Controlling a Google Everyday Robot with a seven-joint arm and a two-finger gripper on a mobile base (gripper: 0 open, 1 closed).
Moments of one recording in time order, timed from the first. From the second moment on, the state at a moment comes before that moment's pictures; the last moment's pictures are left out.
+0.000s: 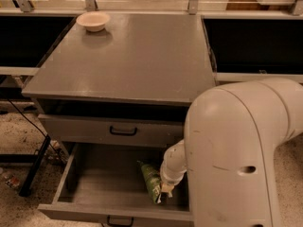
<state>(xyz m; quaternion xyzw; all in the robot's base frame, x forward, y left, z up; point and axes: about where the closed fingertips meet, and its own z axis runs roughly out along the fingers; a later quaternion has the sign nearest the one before) 0.497 -0.058 0.393 -0.69 0.71 0.05 0.10</state>
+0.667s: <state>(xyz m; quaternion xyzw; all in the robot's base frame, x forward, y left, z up) 0.497 -0.058 0.393 -0.69 0.71 0.05 0.10</state>
